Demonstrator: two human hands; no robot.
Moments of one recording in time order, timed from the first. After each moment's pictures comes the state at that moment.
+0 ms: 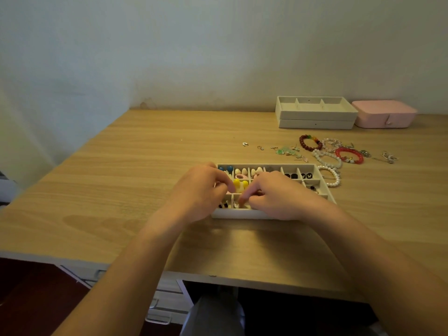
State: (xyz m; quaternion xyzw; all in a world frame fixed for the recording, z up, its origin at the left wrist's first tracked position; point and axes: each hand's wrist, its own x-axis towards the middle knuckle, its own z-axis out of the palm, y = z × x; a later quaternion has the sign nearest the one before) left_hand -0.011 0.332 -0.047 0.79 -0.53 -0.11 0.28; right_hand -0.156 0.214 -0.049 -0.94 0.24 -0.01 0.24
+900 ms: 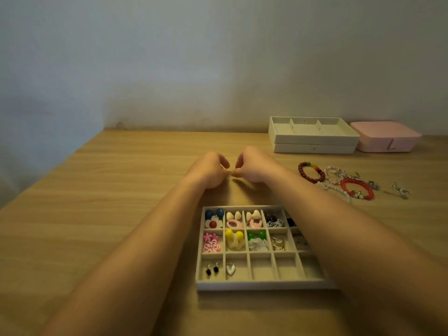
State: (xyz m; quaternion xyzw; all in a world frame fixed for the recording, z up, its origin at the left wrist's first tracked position) left_hand 0.079 0.152 -0.059 0.82 -0.46 -0.19 0.27; right_hand -0.029 0.063 -0.053 -0.89 0.39 -0.08 0.22
